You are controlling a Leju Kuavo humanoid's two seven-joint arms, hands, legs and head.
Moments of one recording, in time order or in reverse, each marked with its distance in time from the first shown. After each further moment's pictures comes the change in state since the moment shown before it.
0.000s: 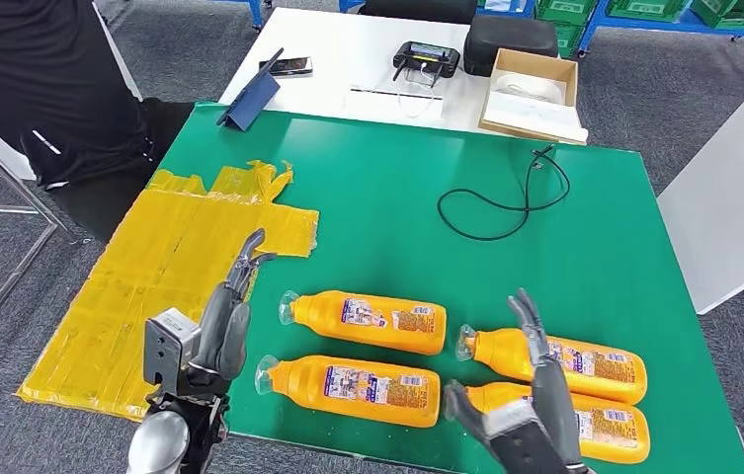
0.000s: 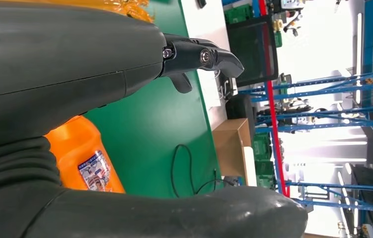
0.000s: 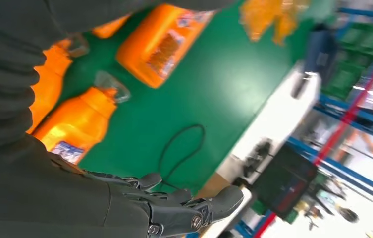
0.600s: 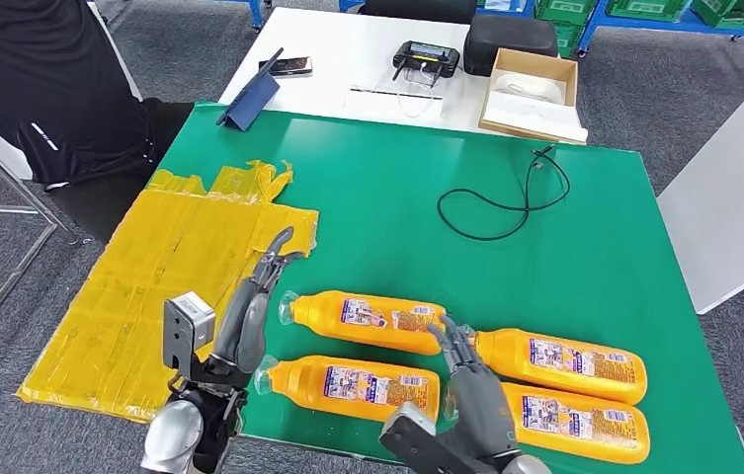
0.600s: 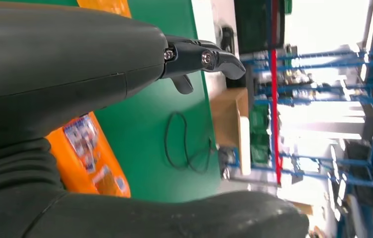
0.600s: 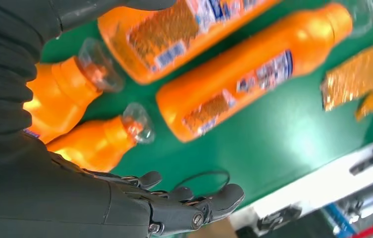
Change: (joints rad) left arm -0.042 0.002 -0.064 0.057 0.114 -0.041 0.055; right arm -0.109 -0.208 0.278 0.186 0.205 -0.072 0.246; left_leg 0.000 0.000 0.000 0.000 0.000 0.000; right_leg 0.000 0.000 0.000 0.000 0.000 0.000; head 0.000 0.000
